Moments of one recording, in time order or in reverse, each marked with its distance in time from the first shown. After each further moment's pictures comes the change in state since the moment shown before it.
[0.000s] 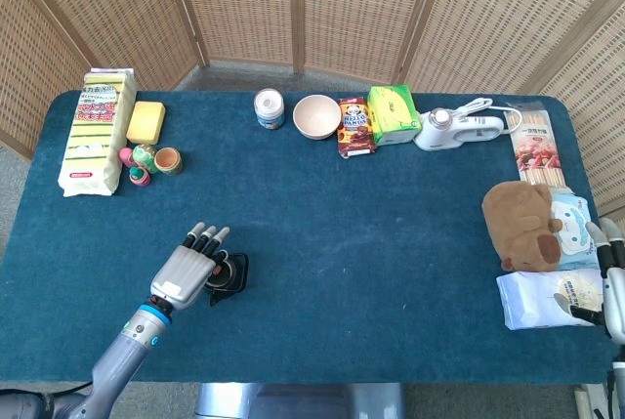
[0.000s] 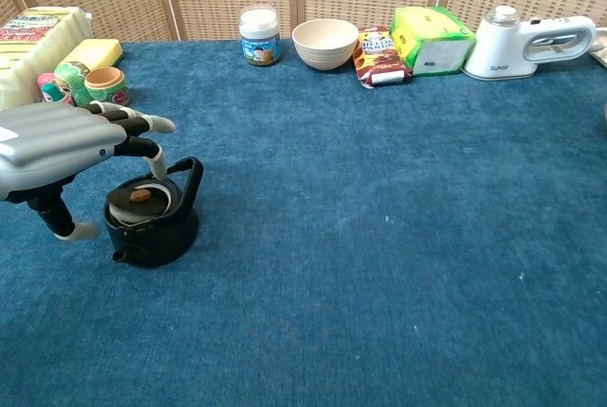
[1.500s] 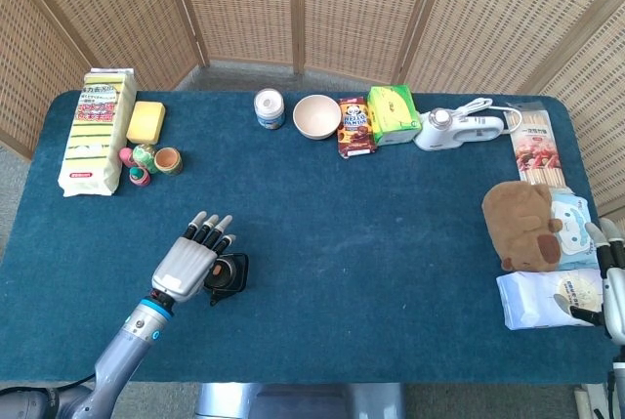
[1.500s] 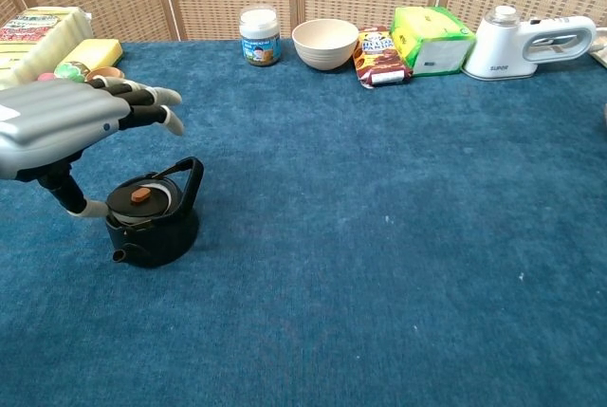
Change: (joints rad) left arm 0.020 -0.036 -0.028 0.077 0.110 0.022 -0.089; right arm 0.000 0.005 -0.001 -0.003 -0.004 -0.002 0.006
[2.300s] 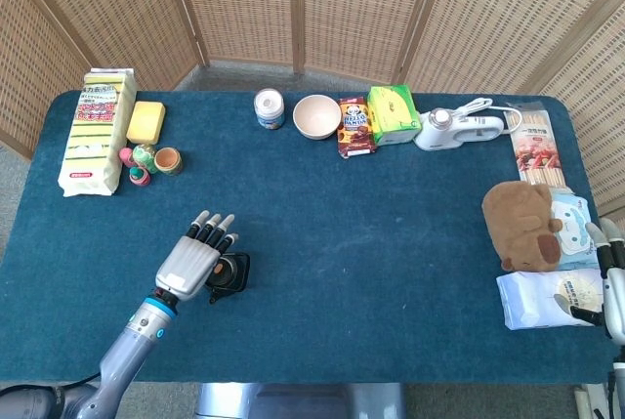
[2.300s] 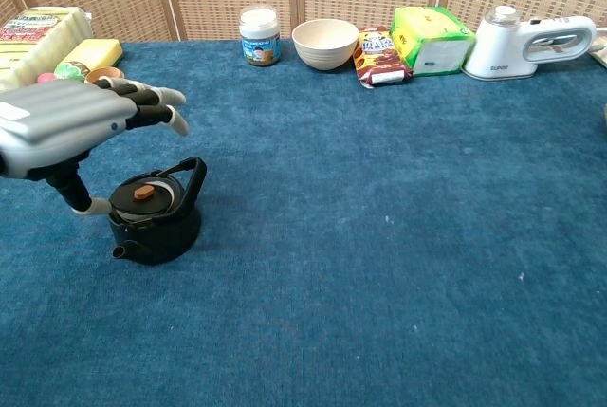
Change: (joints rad) left arm -0.001 -0.003 -0.015 -0.015 -0.016 0.001 0.012; right arm -0.001 0.001 -0.001 -0.001 -0.001 0.001 0.001
